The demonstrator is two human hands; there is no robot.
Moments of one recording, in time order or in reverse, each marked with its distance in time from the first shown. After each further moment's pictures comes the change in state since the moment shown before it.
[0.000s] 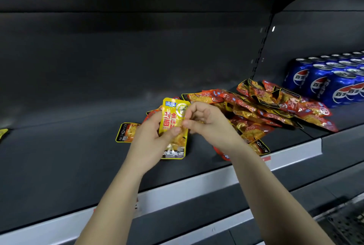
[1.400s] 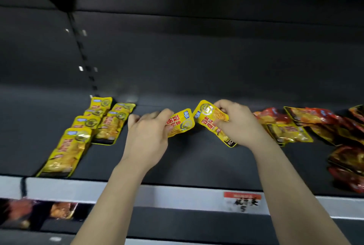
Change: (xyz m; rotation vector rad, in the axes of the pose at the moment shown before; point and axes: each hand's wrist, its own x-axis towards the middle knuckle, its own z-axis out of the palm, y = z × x) left_hand -0.073 -0.075 -0.215 0.905 0.325 0.026; right_hand 0.068 -0.058 0.178 -0.687 -0.103 -0.009
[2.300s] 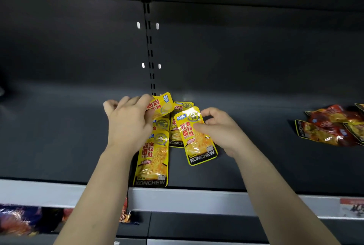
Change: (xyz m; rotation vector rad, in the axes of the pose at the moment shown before) left_hand 0.002 -0.234 -0.058 0.130 0.146 -0.025; right_hand 0.038 -0.173 0.167 0.661 -0.164 0.316
